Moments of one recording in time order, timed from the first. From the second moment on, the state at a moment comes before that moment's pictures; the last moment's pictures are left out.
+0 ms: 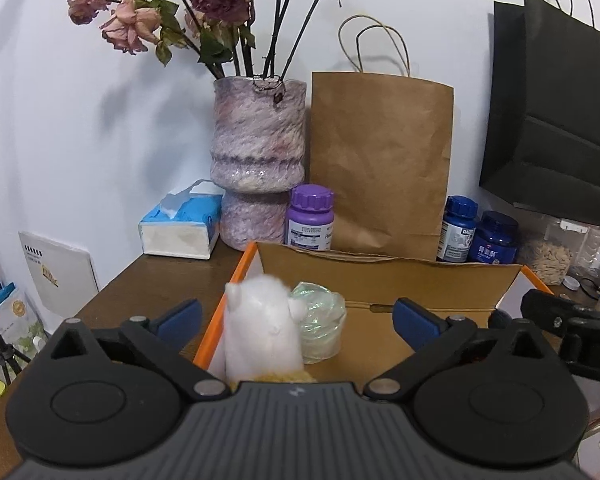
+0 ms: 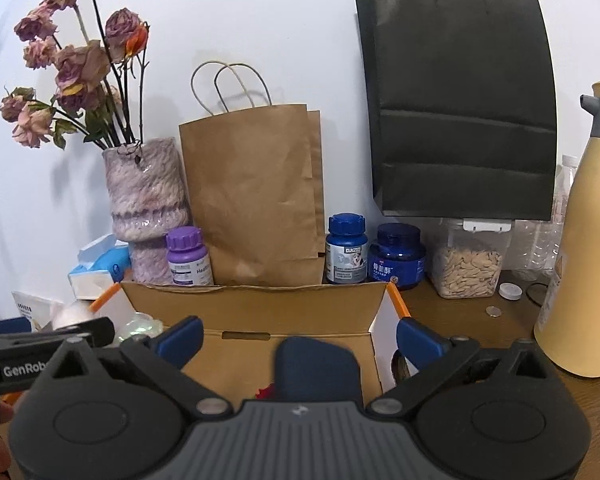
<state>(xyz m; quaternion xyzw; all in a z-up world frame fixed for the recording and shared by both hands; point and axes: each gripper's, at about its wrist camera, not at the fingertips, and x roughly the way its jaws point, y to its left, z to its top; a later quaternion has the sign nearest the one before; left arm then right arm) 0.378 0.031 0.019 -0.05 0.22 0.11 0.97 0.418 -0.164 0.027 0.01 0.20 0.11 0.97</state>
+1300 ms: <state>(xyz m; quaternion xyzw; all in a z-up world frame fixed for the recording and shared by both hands) 0.296 0.026 0.032 -0.04 0.20 0.08 0.98 0.338 -0.192 0.058 -0.01 0.15 0.12 0.98</state>
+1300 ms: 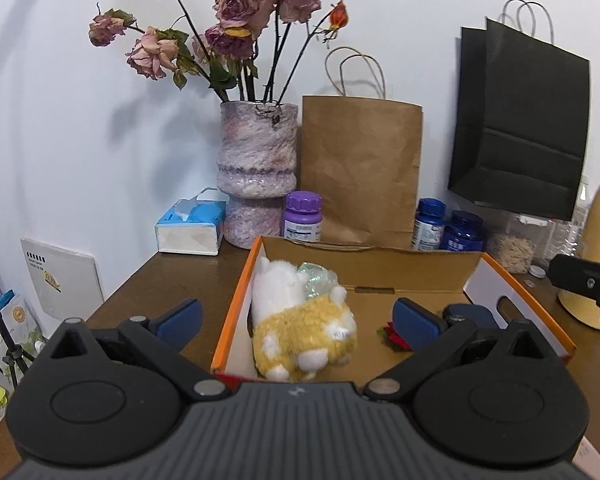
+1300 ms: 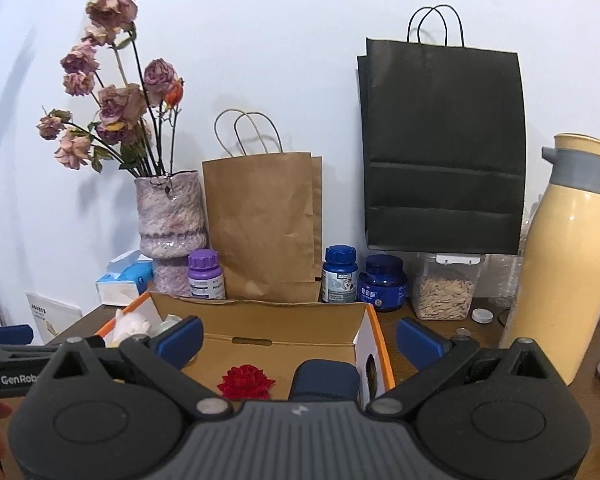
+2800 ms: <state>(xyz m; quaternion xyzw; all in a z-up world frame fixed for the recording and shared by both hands) 0.192 0.037 -0.009 -0.05 0.24 0.05 0.97 0.209 -0.220 -0.019 -0.03 0.20 0.11 0.97</state>
